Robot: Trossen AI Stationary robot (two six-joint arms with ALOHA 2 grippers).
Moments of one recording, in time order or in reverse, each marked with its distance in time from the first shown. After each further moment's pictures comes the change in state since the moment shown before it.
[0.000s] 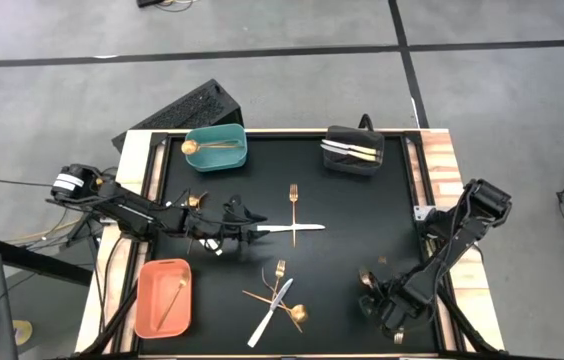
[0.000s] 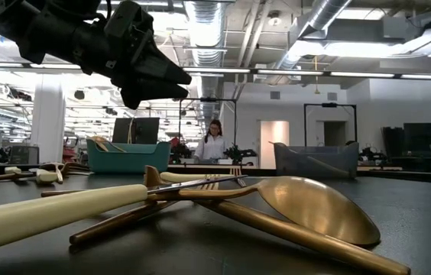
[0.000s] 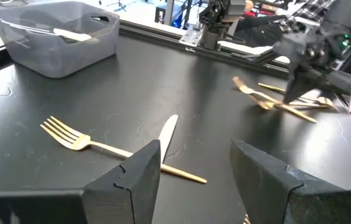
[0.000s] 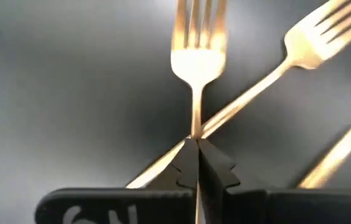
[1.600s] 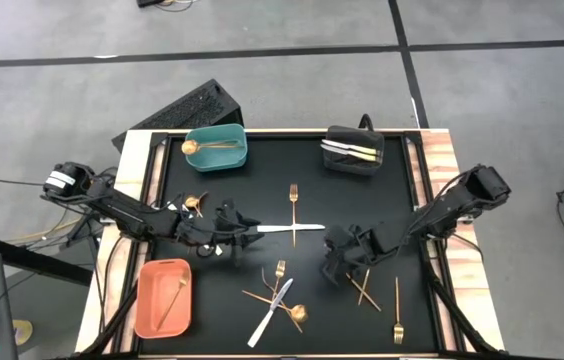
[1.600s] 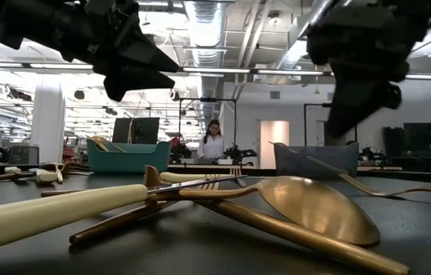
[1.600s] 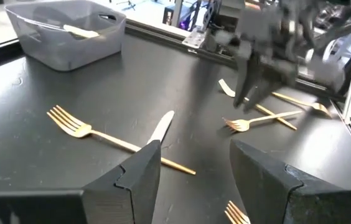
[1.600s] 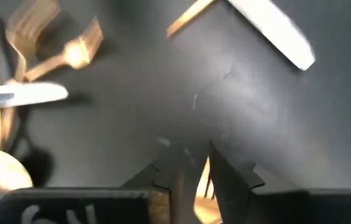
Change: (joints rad) left arm -0.100 -0.088 -0.001 -0.113 -0.132 -0.091; right arm -0.455 -0.091 0.002 0.289 0.069 -0.906
